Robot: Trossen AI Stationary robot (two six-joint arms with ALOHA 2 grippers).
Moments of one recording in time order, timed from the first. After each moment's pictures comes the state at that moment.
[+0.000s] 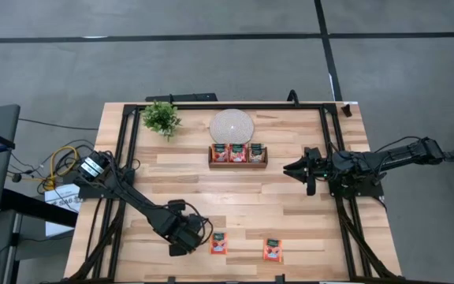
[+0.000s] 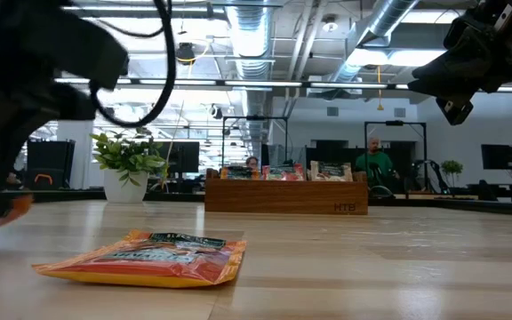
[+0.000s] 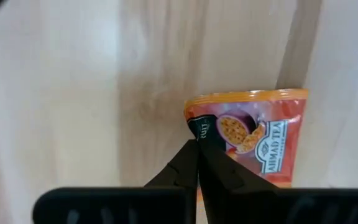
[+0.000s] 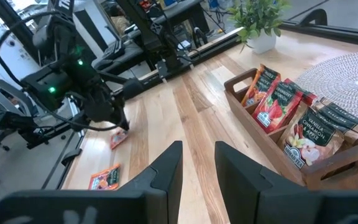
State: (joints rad) left arm -0.61 1.86 1.20 -0.88 -0.08 -0.72; right arm 0.18 0.41 0.17 0.04 0.21 0.44
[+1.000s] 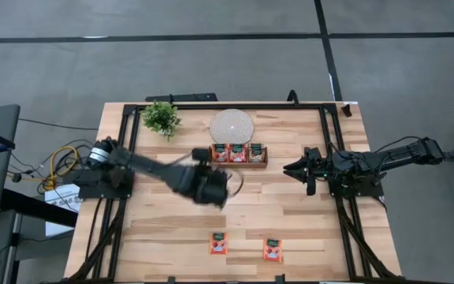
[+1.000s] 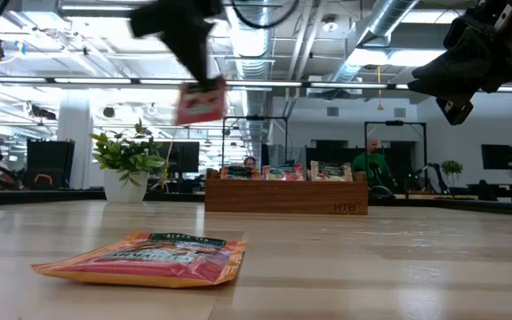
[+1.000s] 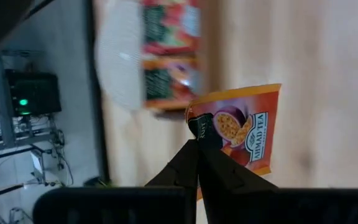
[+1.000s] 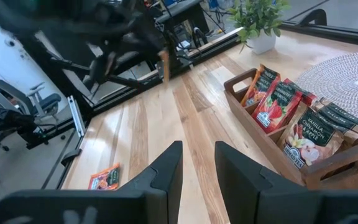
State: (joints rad) left arm -0.29 1.86 1.66 -1.28 -0.68 -0.17; right arm 0.18 0.41 0.17 0.04 0.21 0.44
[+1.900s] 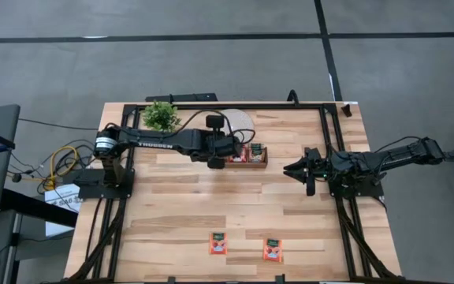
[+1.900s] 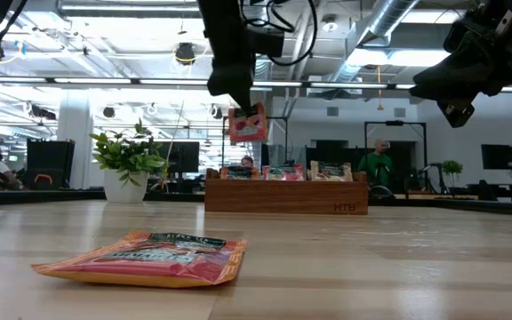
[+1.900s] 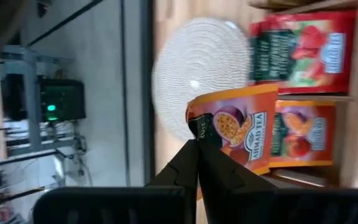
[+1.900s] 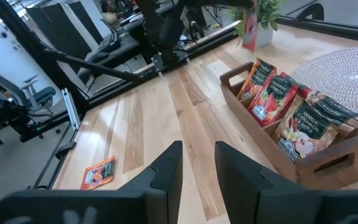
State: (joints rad) left arm 0.05 1.87 1.62 -0.88 -0.71 0.28; right arm 0.18 0.41 0.17 0.01 0.21 0.44
